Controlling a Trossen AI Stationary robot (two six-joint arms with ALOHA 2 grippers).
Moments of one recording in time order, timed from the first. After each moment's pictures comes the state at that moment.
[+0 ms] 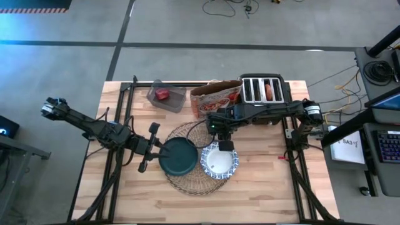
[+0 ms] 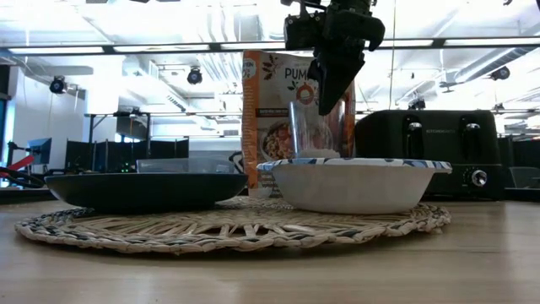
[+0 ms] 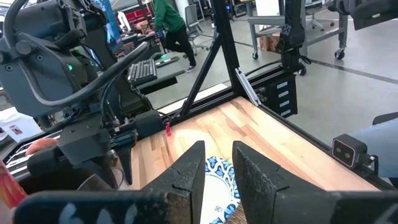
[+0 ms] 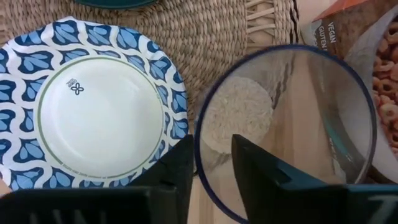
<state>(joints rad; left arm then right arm) -0.39 0.85 0.60 0.12 -0.12 0.27 -0.02 1.78 1.56 -1.04 0.03 -0.06</state>
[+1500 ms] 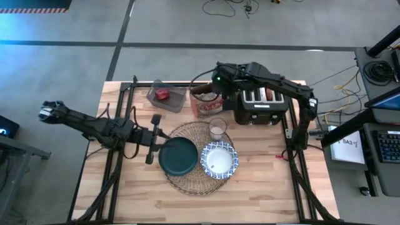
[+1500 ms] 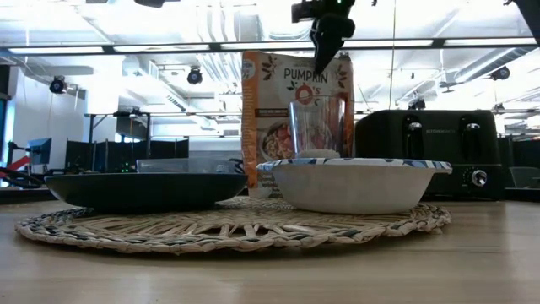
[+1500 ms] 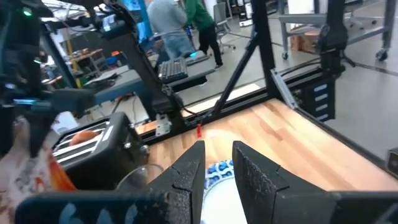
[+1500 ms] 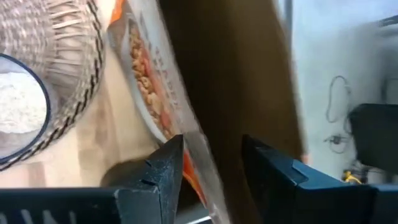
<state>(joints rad) -0.26 0.88 0.63 0.15 -0.12 0.29 -0.31 1.83 2.05 -1.34 0.27 -0.41</state>
